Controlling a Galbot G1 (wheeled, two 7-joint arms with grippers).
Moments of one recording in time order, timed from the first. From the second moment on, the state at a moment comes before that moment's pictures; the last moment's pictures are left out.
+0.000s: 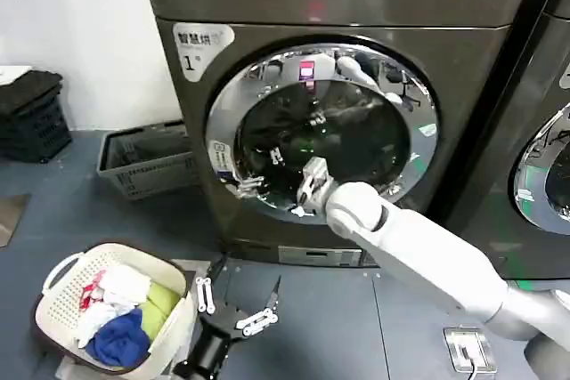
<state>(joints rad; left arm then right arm) 1.83 -1.44 -0.36 -2.39 0.24 -0.08 0.13 -0.10 1.12 -0.59 1.53 0.84 -0.16 -0.15</state>
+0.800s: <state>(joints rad) 1.86 -1.40 -0.42 -2.41 0.11 -0.05 0.15 -0.08 1.16 -0.62 1.50 0.85 -0.14 -0.25</state>
